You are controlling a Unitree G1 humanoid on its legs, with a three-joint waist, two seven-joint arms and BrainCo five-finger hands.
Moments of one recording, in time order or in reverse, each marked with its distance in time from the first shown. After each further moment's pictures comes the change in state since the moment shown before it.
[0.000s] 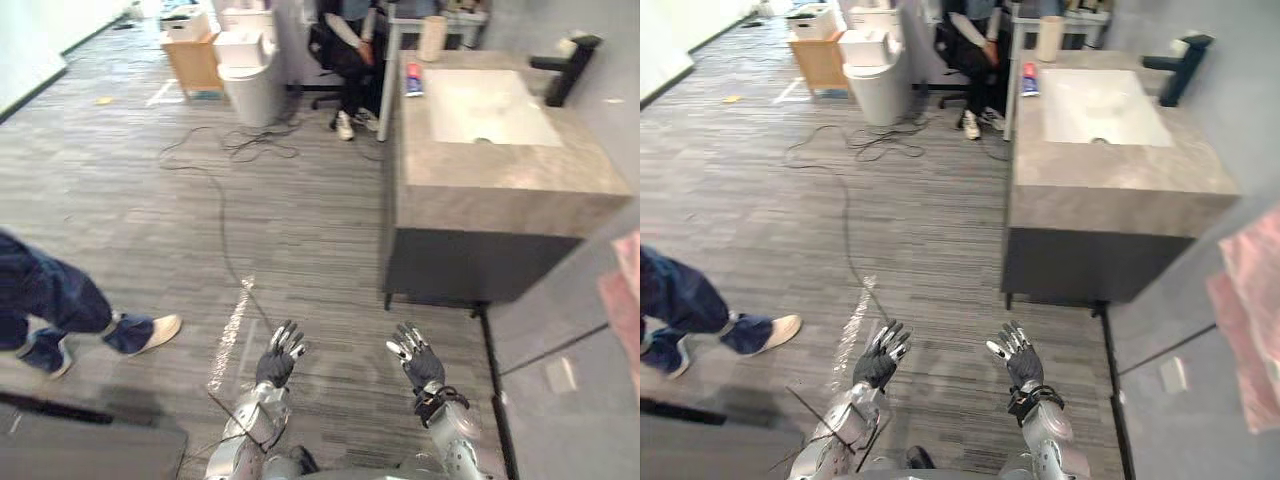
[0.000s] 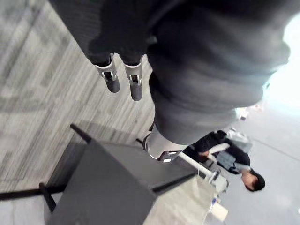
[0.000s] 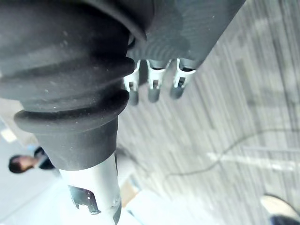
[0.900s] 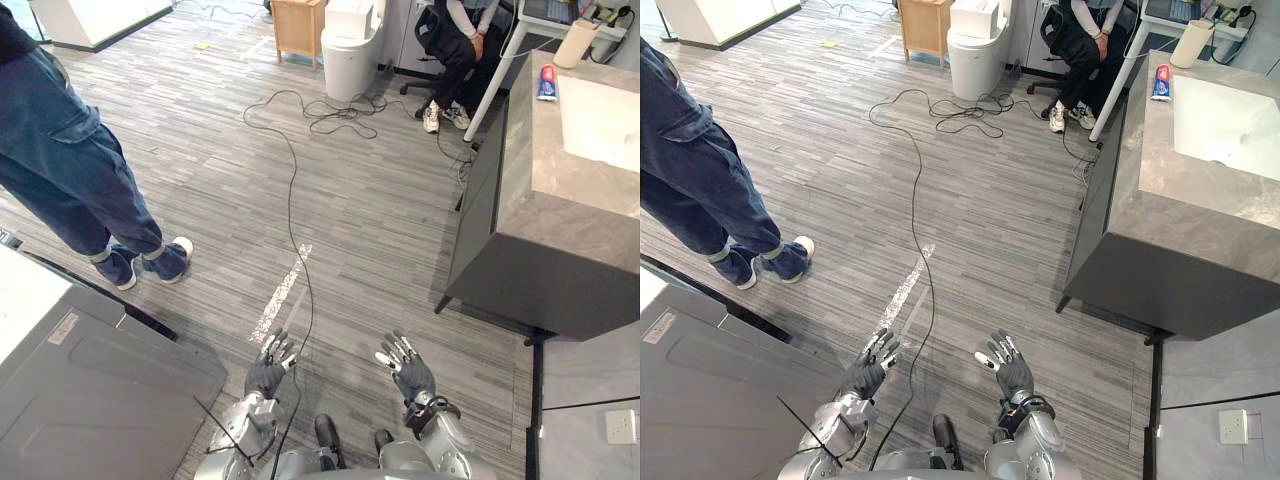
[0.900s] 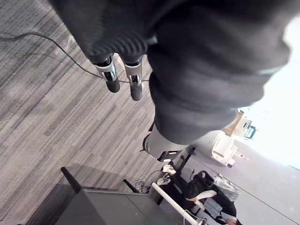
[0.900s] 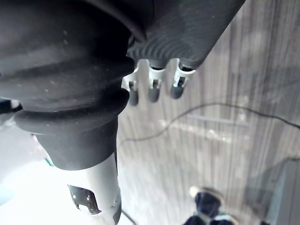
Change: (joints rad) left arm 0.078 0.009 0.034 -0.059 0.075 0.015 -0.004; right arm 0.067 0.024 0.018 -0.051 -0.066 0.033 0.016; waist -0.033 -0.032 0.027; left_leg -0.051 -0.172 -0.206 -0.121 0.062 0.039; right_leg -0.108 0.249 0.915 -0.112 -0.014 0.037
